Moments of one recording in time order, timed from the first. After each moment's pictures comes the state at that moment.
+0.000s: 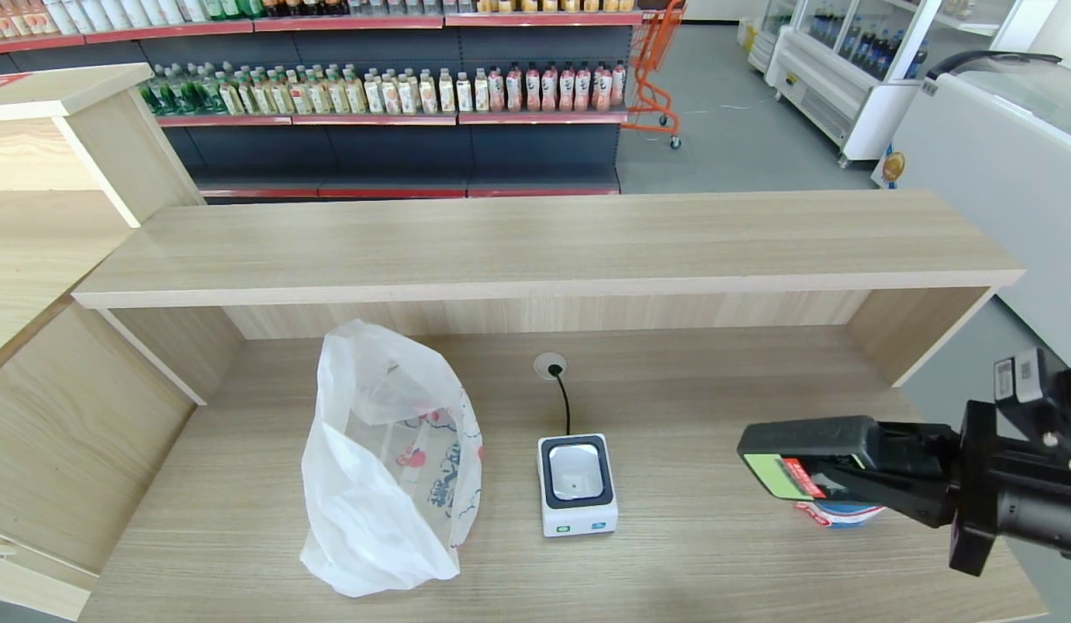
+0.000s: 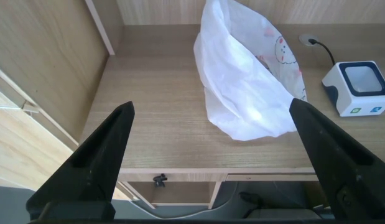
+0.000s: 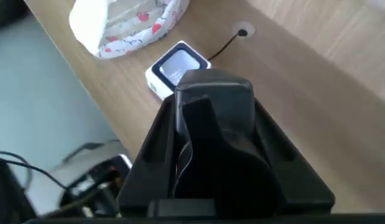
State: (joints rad) left arm 0.00 0.00 0.00 0.00 0.01 0.01; right arm 0.08 1.29 -0.37 -0.61 0.73 -0.46
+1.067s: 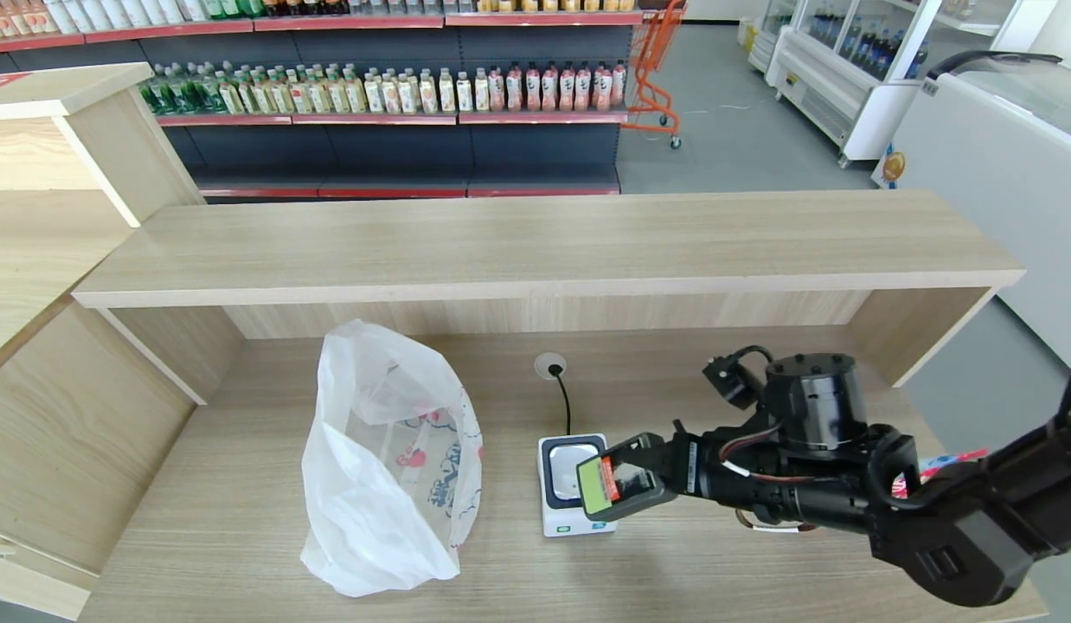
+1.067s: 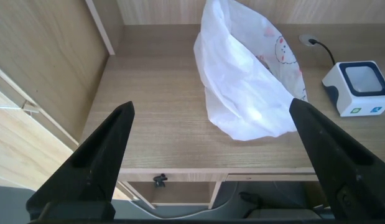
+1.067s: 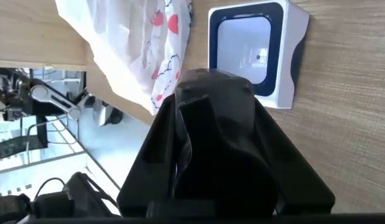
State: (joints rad) left arm 0.00 0.00 0.00 0.00 0.01 0.01; right arm 0.54 1.89 -0.63 -0.79 0.29 0.56
